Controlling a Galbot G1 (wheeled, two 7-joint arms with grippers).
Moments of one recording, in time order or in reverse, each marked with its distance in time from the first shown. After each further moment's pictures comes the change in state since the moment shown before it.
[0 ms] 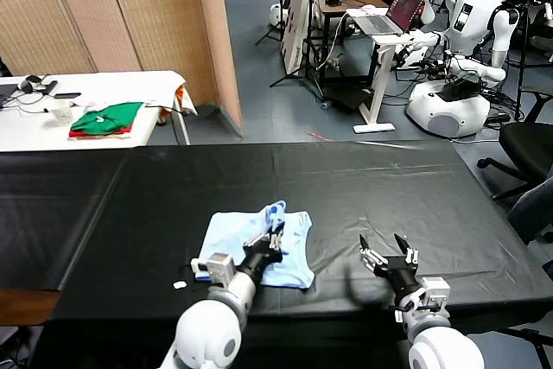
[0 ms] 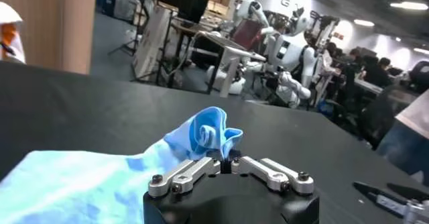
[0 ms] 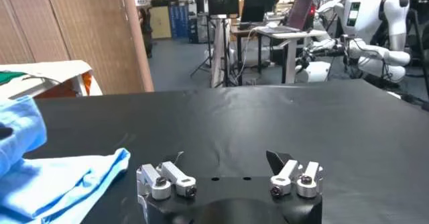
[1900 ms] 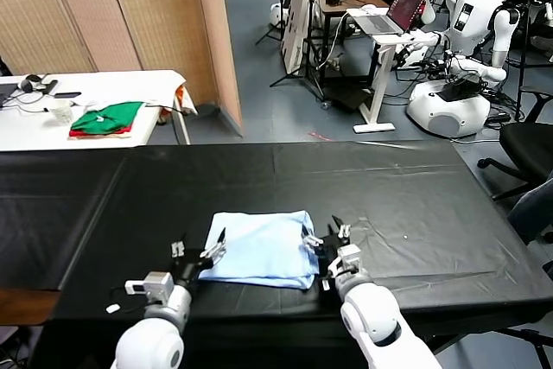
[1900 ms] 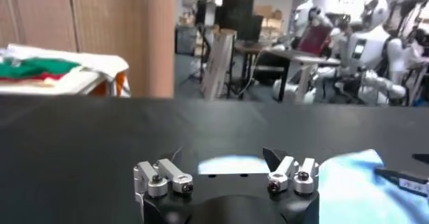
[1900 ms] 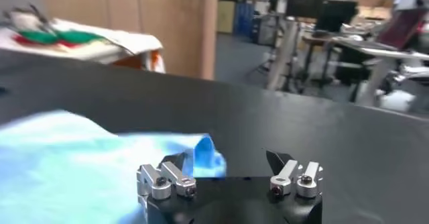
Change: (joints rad) left arm 0.141 0.128 -0.281 0.037 0.084 -0.180 0.016; right arm 0.352 0.009 -0.349 -0.319 -0.106 0.001 0.025
